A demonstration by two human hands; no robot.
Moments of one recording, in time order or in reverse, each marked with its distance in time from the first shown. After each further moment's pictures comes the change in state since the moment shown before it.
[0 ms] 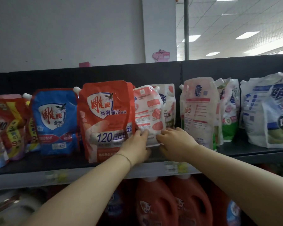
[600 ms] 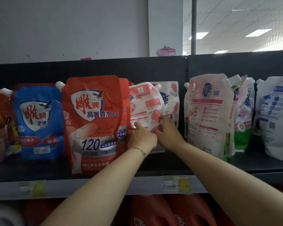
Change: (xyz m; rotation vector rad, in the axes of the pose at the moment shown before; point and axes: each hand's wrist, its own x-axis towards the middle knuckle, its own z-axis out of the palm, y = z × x) left_hand 0.086 0.026 0.024 -0.486 0.151 -0.622; right_hand 0.086 0.038 0.071 0.942 0.214 0.450
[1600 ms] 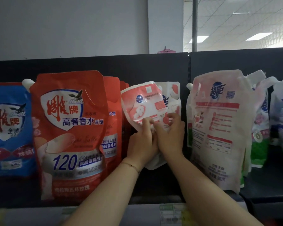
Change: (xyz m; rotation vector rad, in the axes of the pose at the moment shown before) left_hand 0.048 -0.013 0.040 -0.201 0.257 0.802; right_hand 0.040 0.027 0.022 0.363 0.489 0.031
